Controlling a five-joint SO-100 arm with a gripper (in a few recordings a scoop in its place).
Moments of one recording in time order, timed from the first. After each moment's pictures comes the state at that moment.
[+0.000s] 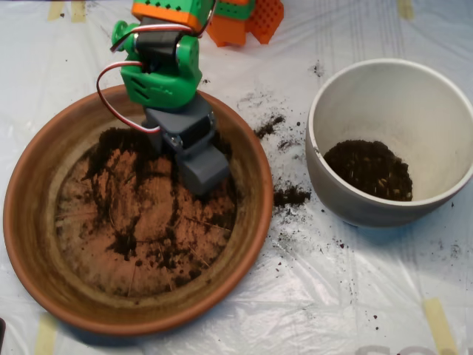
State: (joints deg) arm 24.3 88.4 113.2 61.3 -59.5
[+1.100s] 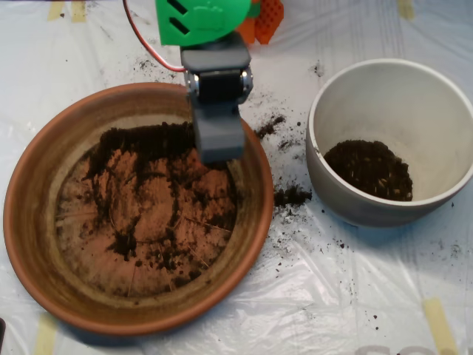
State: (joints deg) arm 8.2 103.4 91.9 77.3 -15.9
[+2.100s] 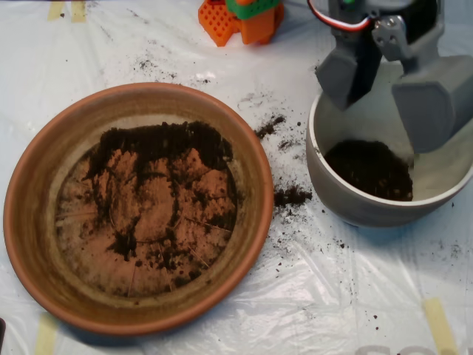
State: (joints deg) arm -22.9 89.5 61.9 92.1 -15.2
